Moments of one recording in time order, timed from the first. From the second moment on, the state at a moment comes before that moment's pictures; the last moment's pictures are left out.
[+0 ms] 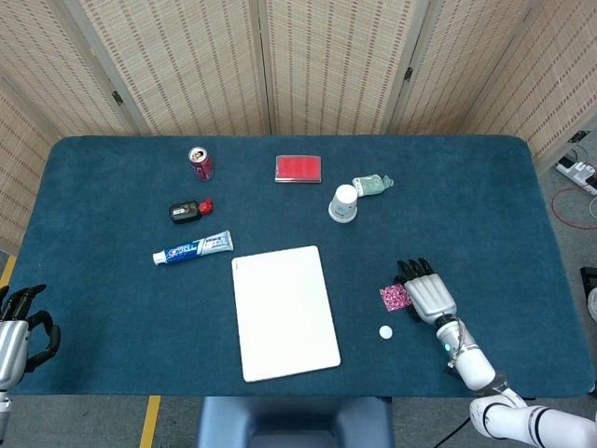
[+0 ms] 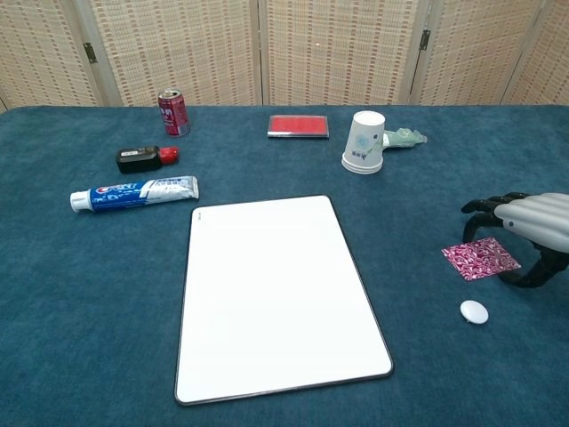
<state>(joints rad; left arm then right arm) -0.06 -1.12 -0.05 -1.63 1.47 1.51 0.11 0.51 -1.51 0.05 -1.33 -1.19 0.91 -0.40</state>
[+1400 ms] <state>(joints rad) -0.05 -1.10 -0.04 -1.65 1.50 1.54 0.13 0.72 -1.55 0.14 -1.60 -1.14 0.86 -0.63</state>
